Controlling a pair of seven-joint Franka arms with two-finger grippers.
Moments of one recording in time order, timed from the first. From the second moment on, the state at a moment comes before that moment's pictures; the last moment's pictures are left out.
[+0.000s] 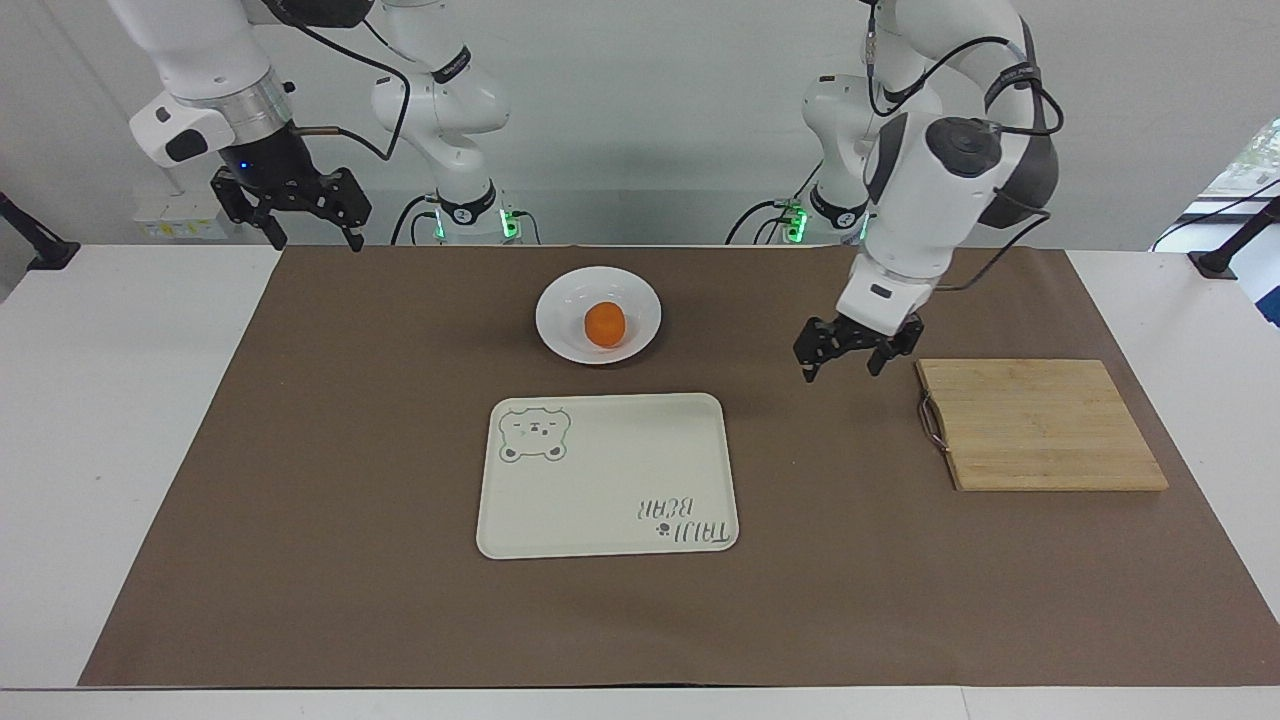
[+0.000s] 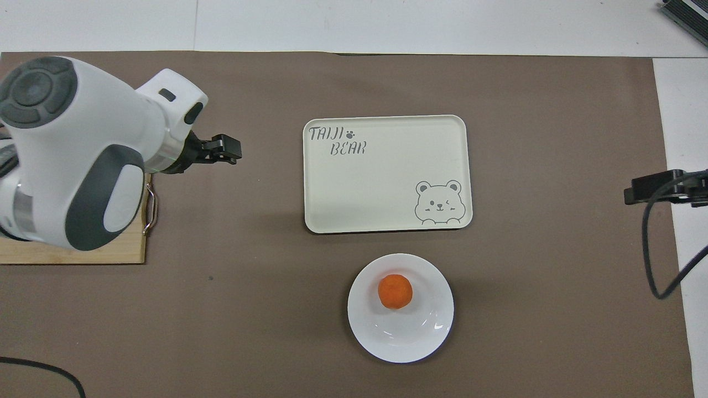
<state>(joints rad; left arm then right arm) -0.26 0.15 -0.02 -1.70 -0.06 1.94 -0.34 0.03 -0.07 -0.07 -1.60 0.01 1.52 0.02</state>
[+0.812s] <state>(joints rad) -0.01 0.03 -0.03 -1.65 -0.02 1.69 -0.01 -0.01 -0.06 -0.09 -1.82 0.39 1.64 -0.01</state>
